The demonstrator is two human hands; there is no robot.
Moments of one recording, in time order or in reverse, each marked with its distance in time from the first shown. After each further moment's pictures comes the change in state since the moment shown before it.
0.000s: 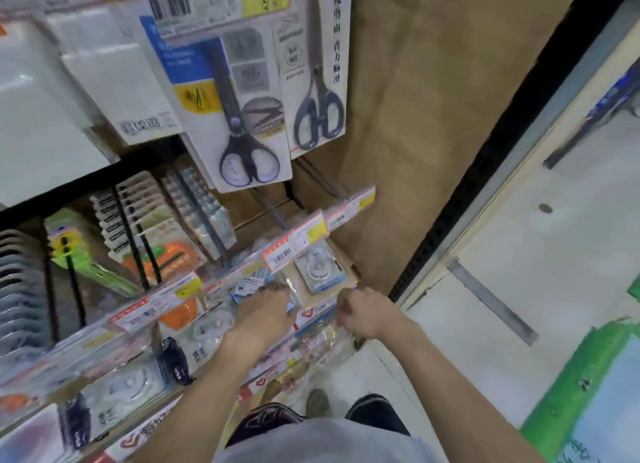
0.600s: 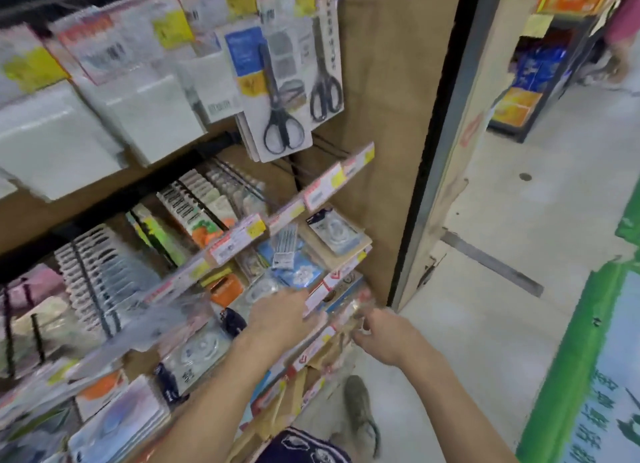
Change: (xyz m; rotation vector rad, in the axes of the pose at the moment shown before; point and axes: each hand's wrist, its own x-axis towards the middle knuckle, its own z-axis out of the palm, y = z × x) left_hand -0.150 -0.037 -0.013 0.140 0.009 0.205; right_hand -0.140 -0.078 0.108 0.164 0.167 0.092
